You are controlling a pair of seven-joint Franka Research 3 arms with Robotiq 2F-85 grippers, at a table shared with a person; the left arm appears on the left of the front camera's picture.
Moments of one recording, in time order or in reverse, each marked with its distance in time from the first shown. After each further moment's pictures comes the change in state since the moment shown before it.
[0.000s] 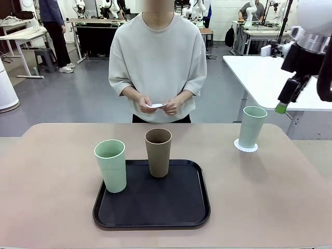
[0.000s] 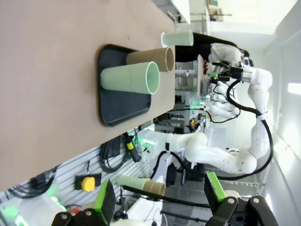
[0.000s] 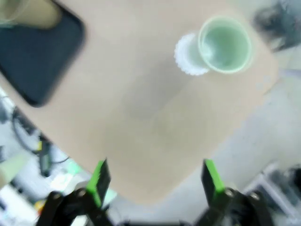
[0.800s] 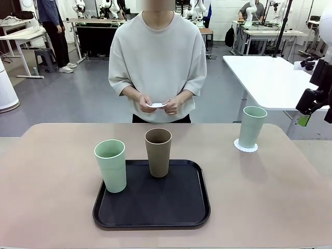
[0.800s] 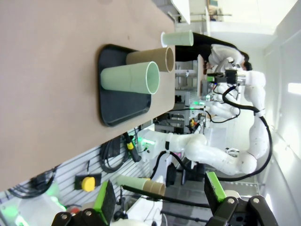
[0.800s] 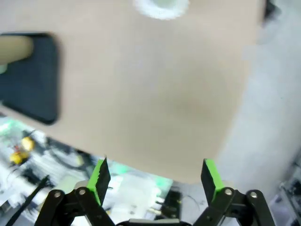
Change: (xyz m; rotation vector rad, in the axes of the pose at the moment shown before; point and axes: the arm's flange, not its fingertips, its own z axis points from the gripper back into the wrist) left arm 0.000 0.000 0.000 0.000 0.000 0.000; right arm -0.059 -0.028 -0.018 0.173 0.061 -0.436
